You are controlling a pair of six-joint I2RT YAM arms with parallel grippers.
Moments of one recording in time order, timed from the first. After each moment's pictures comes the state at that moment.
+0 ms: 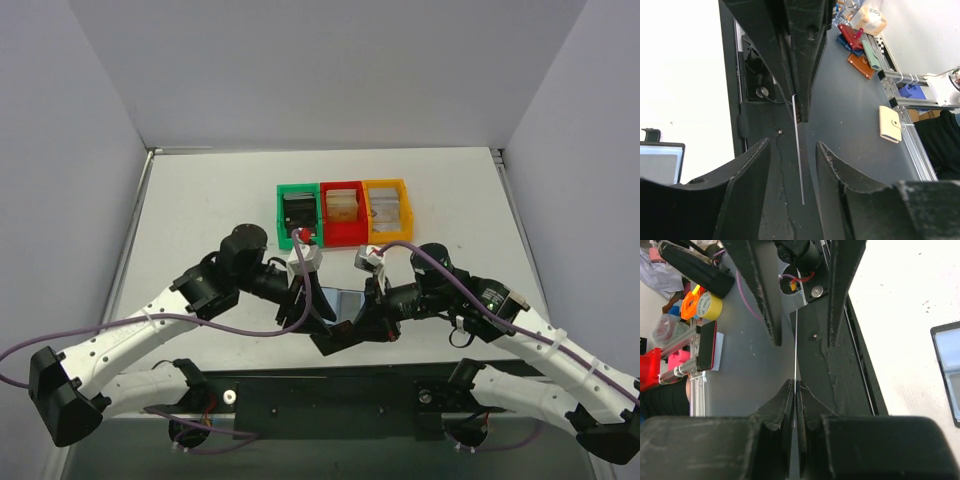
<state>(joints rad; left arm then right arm) -0.85 1.05 0.92 -0.18 1.00 -0.17 0.89 0.86 0.93 -0.59 -0.68 0.26</state>
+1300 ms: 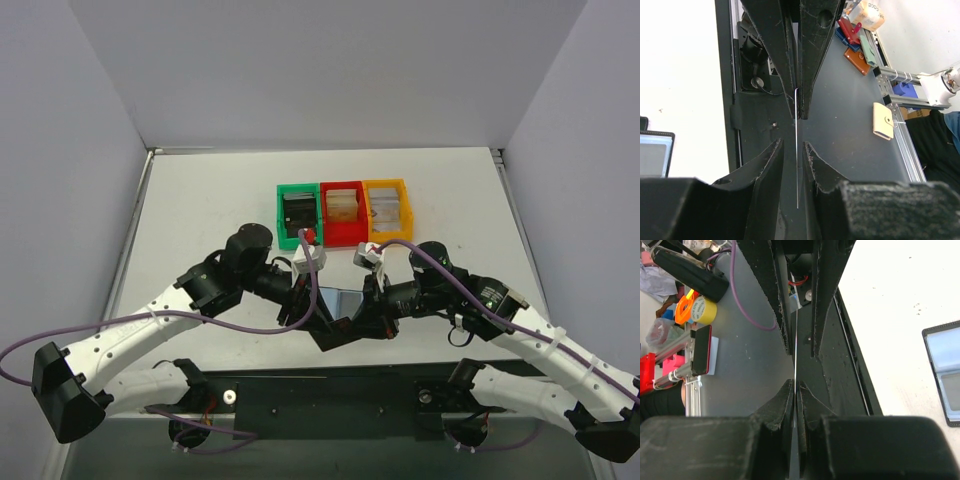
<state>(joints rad) -0.85 1.09 0.94 -0.24 1.01 -0.19 0.90 0.88 0.95 -0.59 -0.65 0.26</state>
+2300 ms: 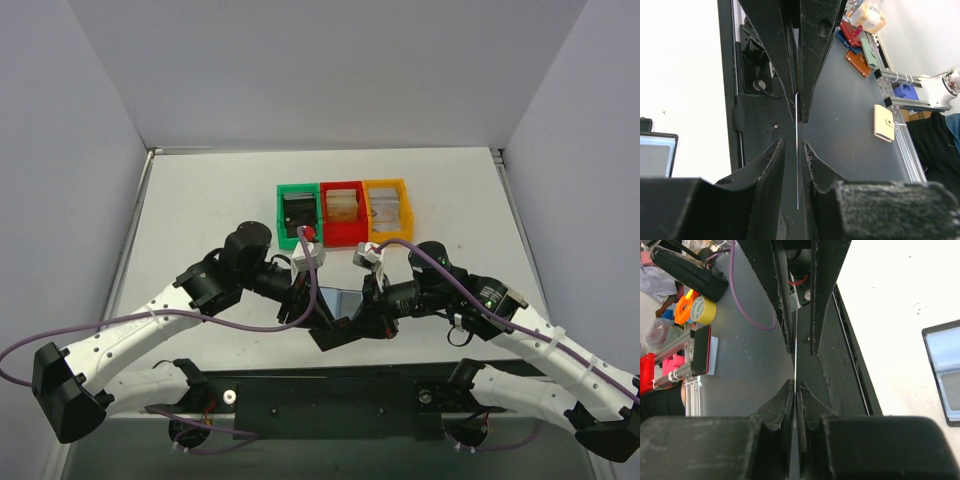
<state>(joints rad) -0.84 1.09 0.94 -0.24 1.01 -0.18 0.90 0.88 0.95 -0.59 -0.65 0.26</state>
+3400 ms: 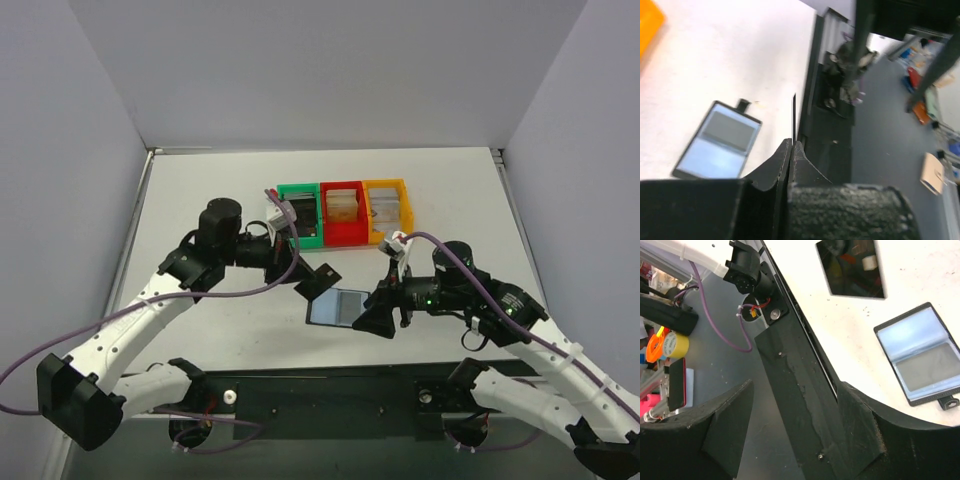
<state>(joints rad) -0.57 1.11 0.97 -0.26 0.95 -0.17 0.79 0.80 0.93 -0.61 -0.55 0.27</state>
